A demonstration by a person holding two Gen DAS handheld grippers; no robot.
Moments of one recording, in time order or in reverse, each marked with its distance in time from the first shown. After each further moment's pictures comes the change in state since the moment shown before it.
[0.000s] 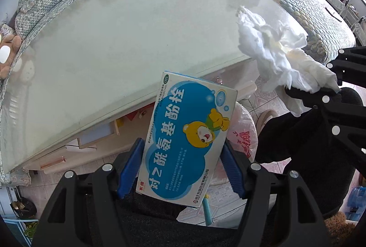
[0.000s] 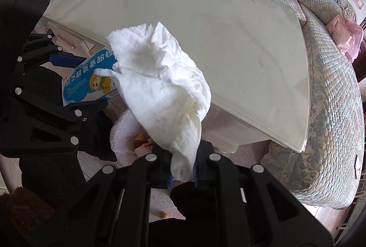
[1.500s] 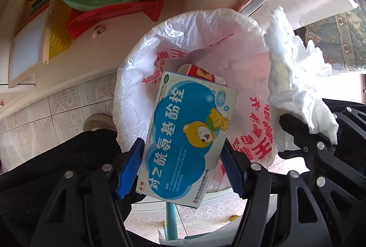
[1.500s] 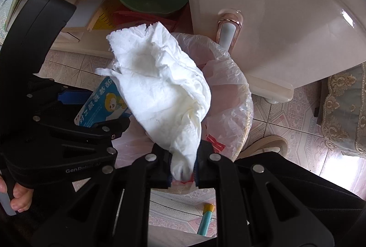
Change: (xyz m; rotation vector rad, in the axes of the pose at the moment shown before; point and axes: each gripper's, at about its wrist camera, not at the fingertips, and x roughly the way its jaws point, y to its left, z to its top) left arm 0.234 -0.012 -0.040 -0.241 0.409 -0.176; right arm 0.198 0.003 -0.057 0.274 0.264 0.136
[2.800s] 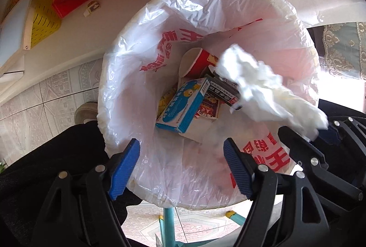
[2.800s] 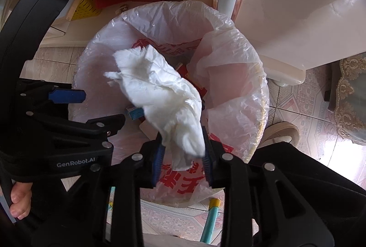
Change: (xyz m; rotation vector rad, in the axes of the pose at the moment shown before) left arm 0.051 0.010 0.017 -0.052 0.109 0.008; right arm 0.054 -0.015 0.005 0.068 0.095 0.002
